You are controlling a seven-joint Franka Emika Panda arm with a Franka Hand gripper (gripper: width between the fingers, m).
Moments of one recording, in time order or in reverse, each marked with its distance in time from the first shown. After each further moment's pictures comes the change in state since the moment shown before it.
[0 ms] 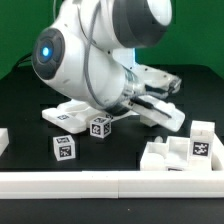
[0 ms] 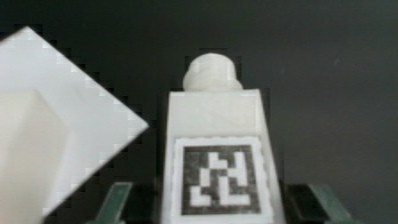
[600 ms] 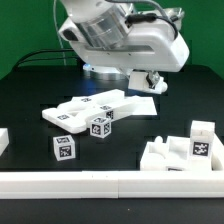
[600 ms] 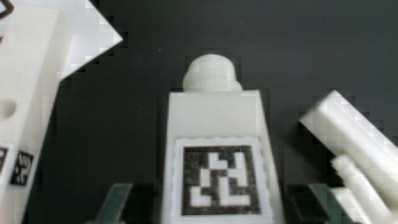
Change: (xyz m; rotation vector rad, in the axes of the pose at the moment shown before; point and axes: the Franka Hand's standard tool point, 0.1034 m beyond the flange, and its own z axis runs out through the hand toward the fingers) arm -0.034 -0.026 -0.086 0.038 0.367 -0.193
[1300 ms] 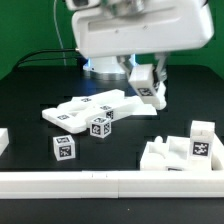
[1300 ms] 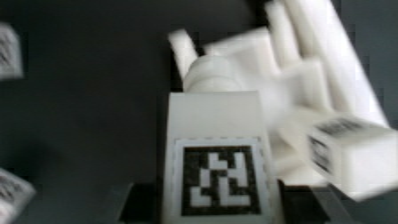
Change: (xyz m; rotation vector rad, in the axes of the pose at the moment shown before) arm 0.031 -0.053 -0.043 0.017 0.562 -0.220
